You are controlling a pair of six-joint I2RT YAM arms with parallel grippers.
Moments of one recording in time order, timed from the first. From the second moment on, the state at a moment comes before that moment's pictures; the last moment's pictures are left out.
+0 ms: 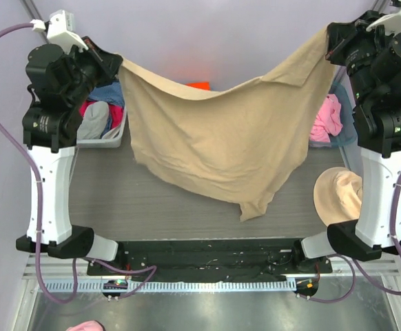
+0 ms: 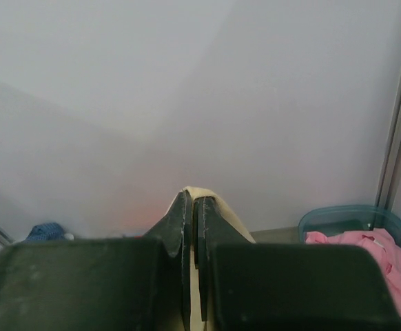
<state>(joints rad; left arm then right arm) -0.17 1.43 2.13 -0.71 0.07 -0.42 0.16 1.42 2.30 -0.64 0.17 0.21</state>
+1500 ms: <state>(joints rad) -0.17 1.68 2.27 -0.68 0.09 -0.47 0.16 1.53 2.24 -0.57 0.13 0.28</state>
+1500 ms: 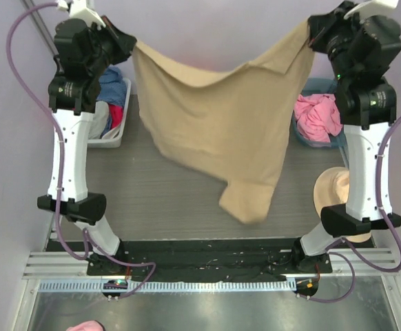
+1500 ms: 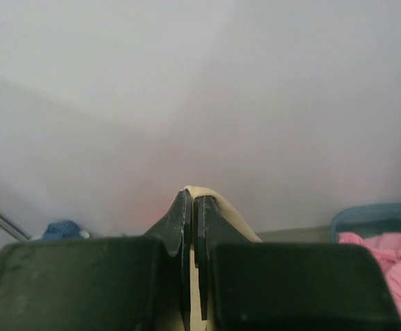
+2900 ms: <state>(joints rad) -0.17 1.05 0.62 -0.45 -0.14 -0.68 0.16 0.71 0.68 -0.71 -0.13 0.59</state>
